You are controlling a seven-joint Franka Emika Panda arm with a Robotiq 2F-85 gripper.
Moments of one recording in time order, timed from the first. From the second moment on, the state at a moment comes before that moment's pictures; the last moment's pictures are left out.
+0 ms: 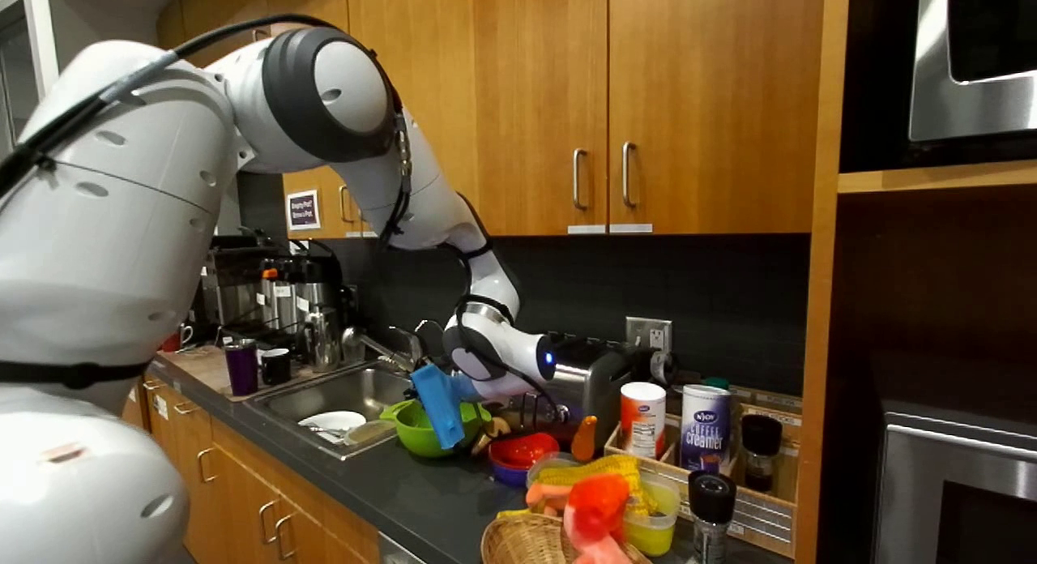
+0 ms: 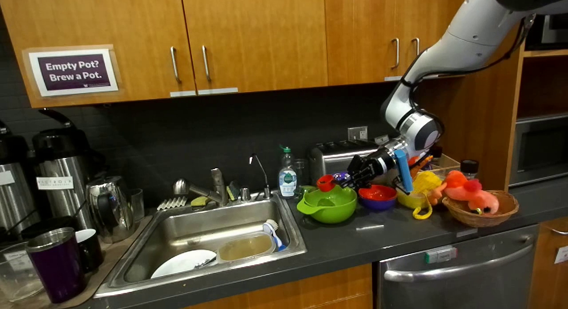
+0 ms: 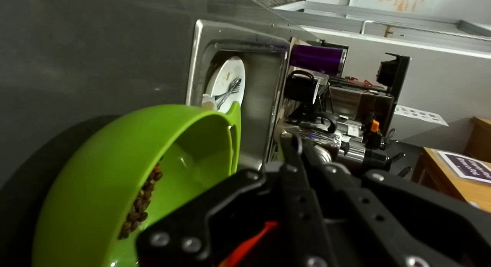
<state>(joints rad) -0.07 0.35 -0.04 -2.19 1.40 1.90 -1.08</state>
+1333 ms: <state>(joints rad) -0.17 0.10 -0.19 -2.51 1.40 1.88 -1.22</state>
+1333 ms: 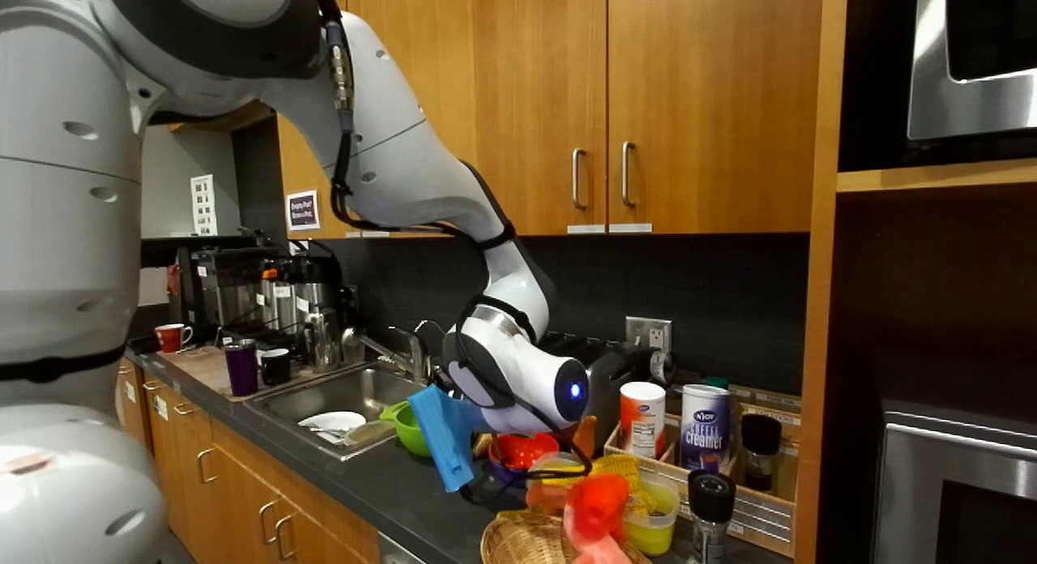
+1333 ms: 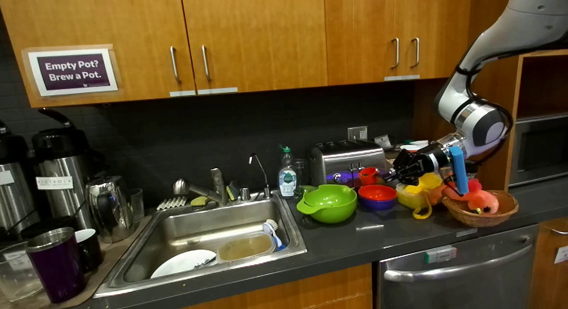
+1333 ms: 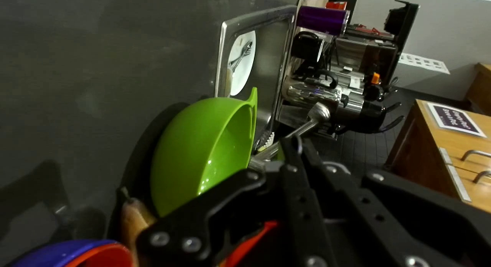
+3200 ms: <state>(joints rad) -0.20 0.14 -0.22 -2.45 1.42 2.11 -1.24</state>
